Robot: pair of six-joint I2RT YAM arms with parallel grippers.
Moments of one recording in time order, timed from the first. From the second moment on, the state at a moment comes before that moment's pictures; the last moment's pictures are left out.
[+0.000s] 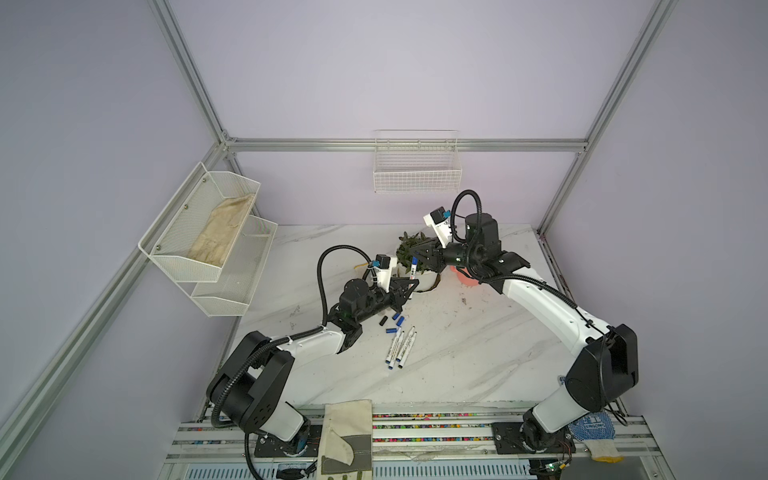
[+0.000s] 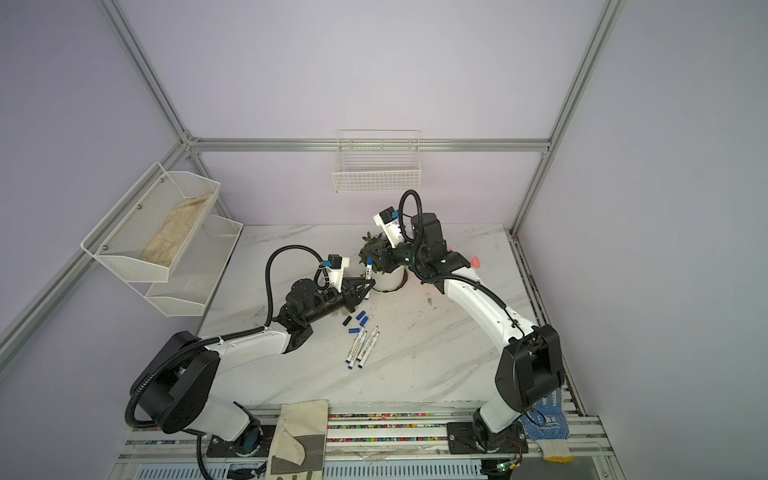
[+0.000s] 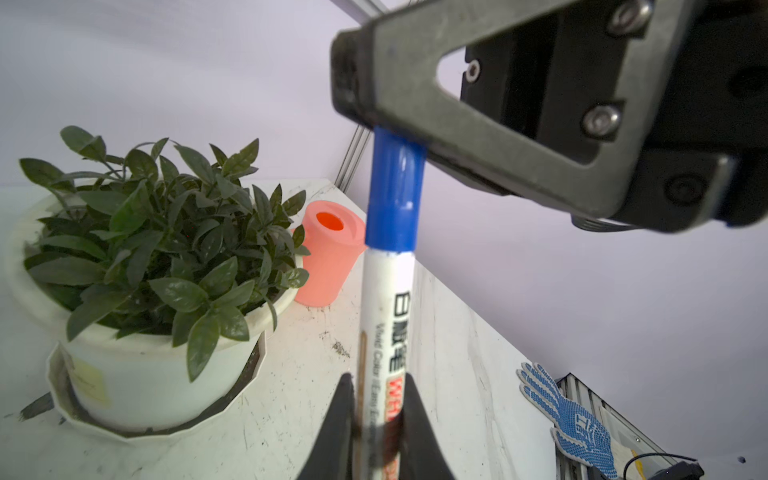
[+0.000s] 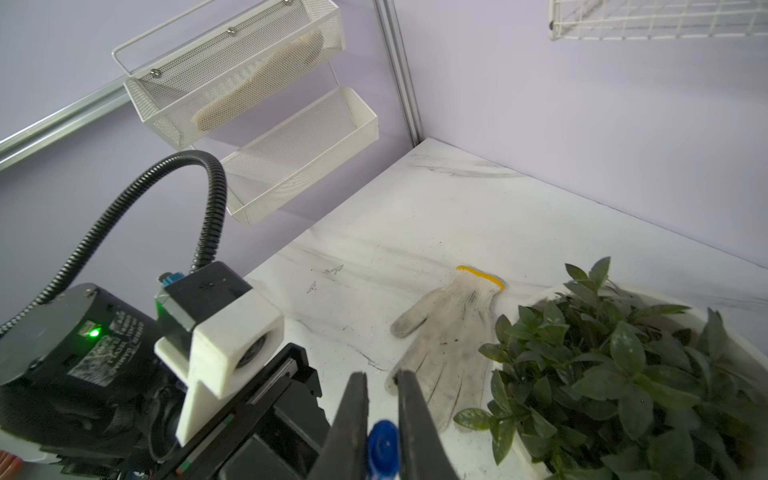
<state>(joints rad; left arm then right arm) -0.57 1.50 0.76 0.68 0.33 -0.43 0.49 1.59 1.42 -0.23 -0.62 0.10</state>
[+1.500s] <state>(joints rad) -0.74 1.54 0.91 0.27 -0.13 -0.24 0.55 1.57 1.33 -0.27 -0.46 0.05</state>
